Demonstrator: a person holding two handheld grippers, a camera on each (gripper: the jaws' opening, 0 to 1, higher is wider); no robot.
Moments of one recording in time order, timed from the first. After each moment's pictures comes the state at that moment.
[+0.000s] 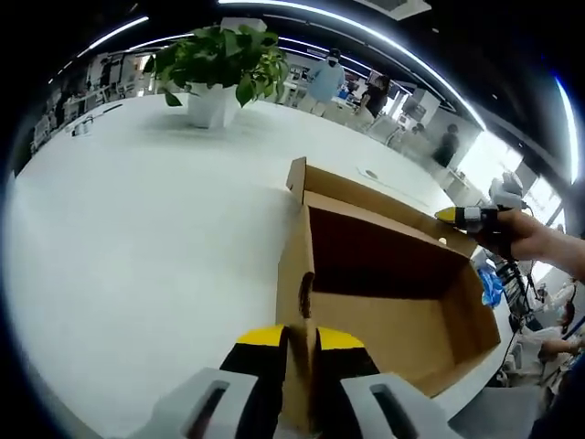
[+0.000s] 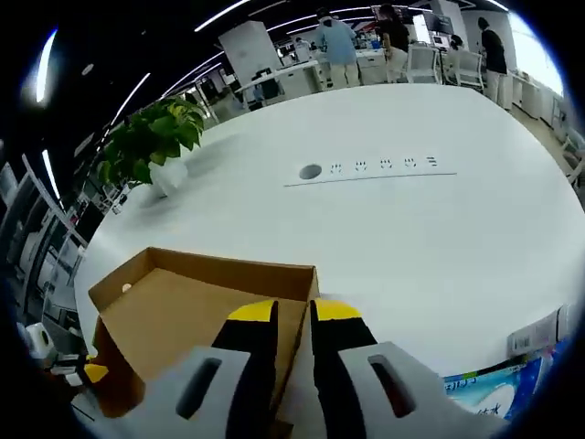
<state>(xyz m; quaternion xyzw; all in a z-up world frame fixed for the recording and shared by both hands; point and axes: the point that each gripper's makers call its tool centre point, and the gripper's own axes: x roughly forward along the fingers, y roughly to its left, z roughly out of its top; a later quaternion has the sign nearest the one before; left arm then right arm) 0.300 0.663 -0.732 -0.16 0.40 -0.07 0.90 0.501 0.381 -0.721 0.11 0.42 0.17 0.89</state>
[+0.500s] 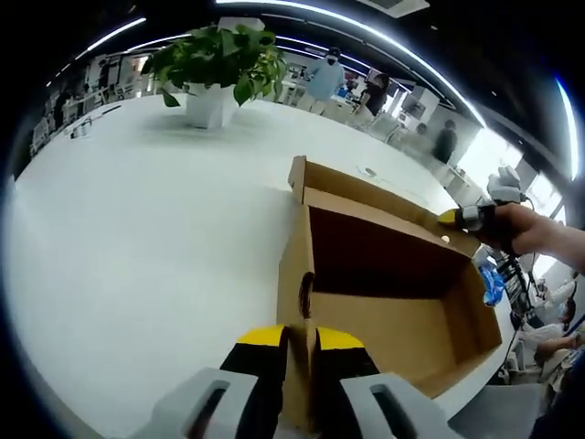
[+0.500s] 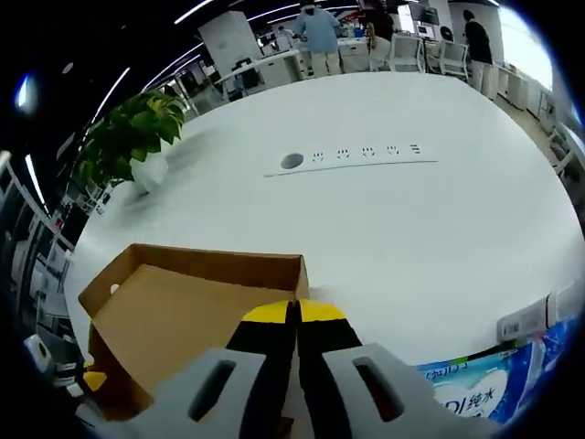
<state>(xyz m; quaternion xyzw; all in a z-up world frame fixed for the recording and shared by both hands) 0.300 0.662 -0.734 -0.15 0.40 -0.07 0.90 0.481 0.373 -0.702 0.09 0.43 0.13 0.89</state>
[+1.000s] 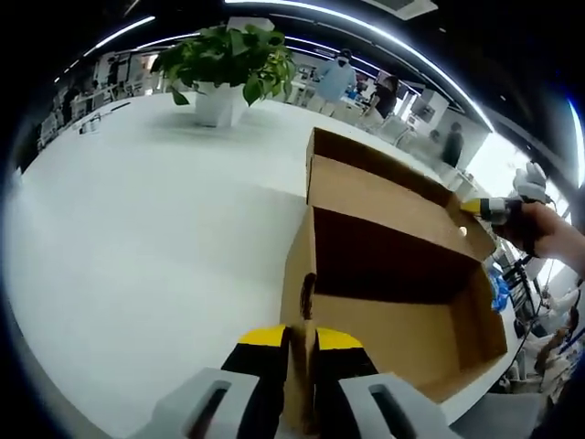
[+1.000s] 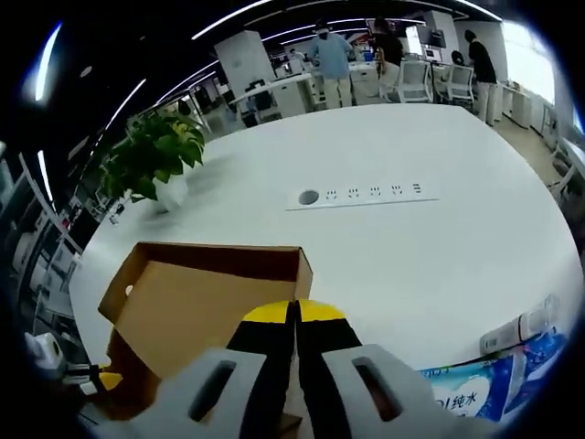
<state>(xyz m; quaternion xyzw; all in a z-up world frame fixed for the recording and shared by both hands) 0.298 0.658 -0.730 -0.15 0.40 -0.04 0.90 0.492 0.372 -0.653 0.09 0.37 0.16 0.91</state>
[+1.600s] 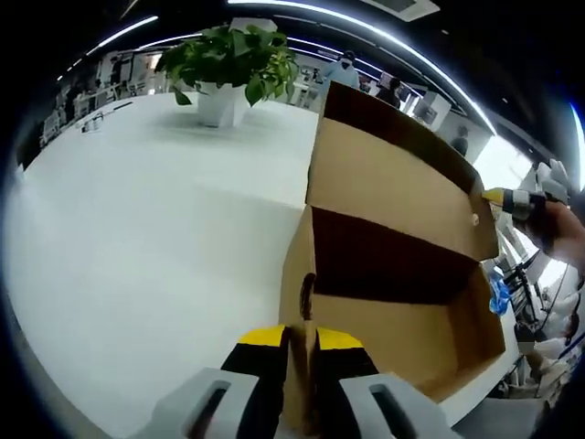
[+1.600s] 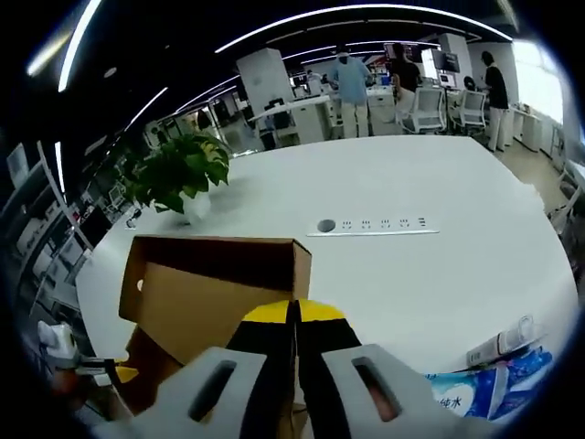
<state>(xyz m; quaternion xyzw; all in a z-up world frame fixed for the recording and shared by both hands) 0.299 0.657 -0.729 -0.16 0.40 -0.03 0.90 0.475 0.377 -0.612 0.08 0.32 0.19 0.92</state>
